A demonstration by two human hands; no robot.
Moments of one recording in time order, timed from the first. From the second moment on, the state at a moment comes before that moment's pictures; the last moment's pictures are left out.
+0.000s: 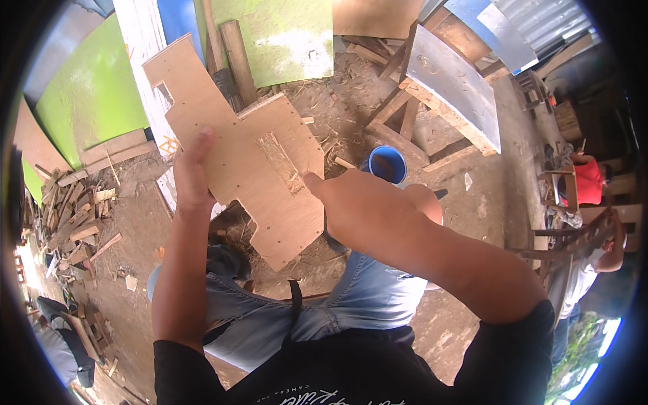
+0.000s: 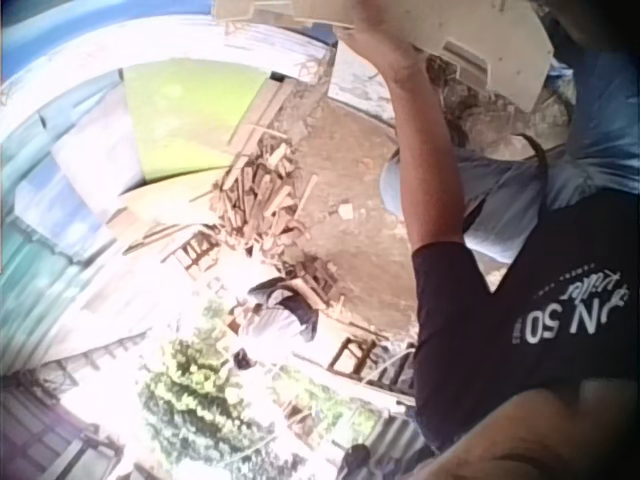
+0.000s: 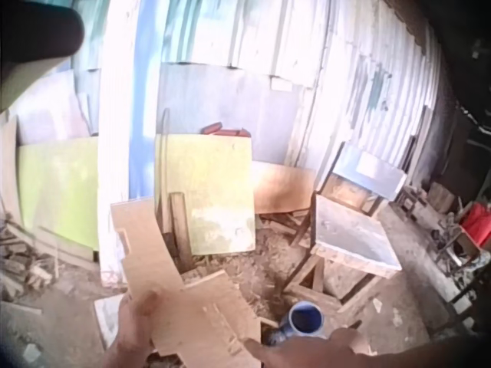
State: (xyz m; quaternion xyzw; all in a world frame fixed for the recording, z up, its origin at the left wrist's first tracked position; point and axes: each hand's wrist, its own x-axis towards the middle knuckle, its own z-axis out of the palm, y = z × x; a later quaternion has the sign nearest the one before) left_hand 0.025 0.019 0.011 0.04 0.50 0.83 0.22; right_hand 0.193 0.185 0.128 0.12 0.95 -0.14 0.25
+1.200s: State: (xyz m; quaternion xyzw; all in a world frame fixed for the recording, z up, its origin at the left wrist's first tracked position) left_hand 0.014 0.020 0.004 0.01 0.47 0.85 0.26; right_hand 0.203 0.204 0.109 0.09 0.96 -0.22 0.15
